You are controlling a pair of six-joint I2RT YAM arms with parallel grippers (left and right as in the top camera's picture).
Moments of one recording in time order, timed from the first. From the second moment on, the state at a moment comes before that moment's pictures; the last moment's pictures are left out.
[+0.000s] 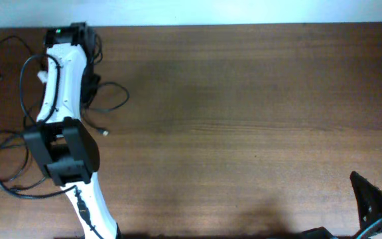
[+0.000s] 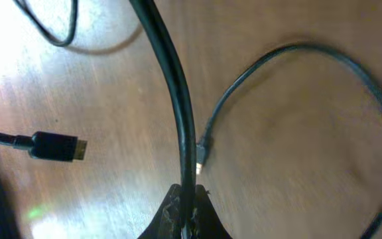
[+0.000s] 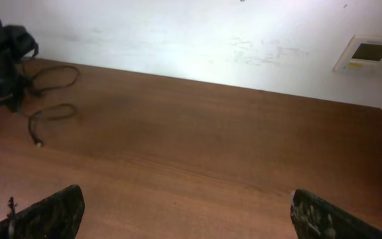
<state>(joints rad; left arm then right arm) 0.12 2.18 2.04 -1.55 -0.34 -1.23 0.25 0.98 2.23 -1.69 0.03 0.03</state>
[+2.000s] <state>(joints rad) 0.37 1.68 1.35 -0.81 -0.02 -0.52 0.25 0.98 2.23 -1.69 0.03 0.03</state>
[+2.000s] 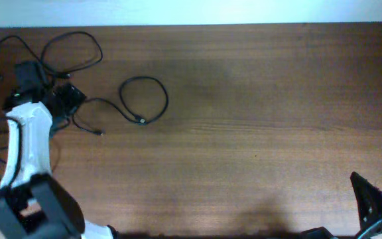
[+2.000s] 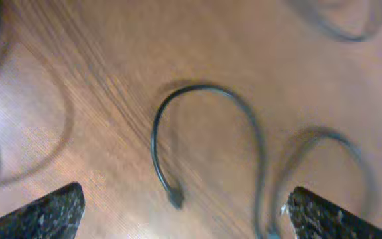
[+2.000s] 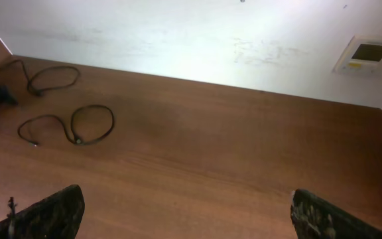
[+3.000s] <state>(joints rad) -0.30 2.15 1.43 -0.23 0.01 -0.36 0.25 0.98 2.23 -1.69 0.03 0.03</state>
